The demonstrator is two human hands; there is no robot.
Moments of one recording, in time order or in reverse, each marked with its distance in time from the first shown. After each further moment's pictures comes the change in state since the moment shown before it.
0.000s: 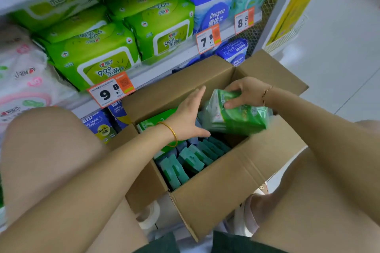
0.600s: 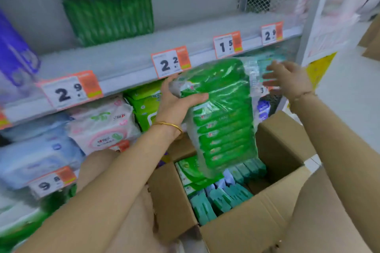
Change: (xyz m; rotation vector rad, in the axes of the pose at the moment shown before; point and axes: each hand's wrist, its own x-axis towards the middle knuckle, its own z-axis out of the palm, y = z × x) left_hand -0.090 0.075 -0.139 -0.974 0.897 0.047; right_hand -0.052 -0.085 -0.113 0.909 0.749 -0.140
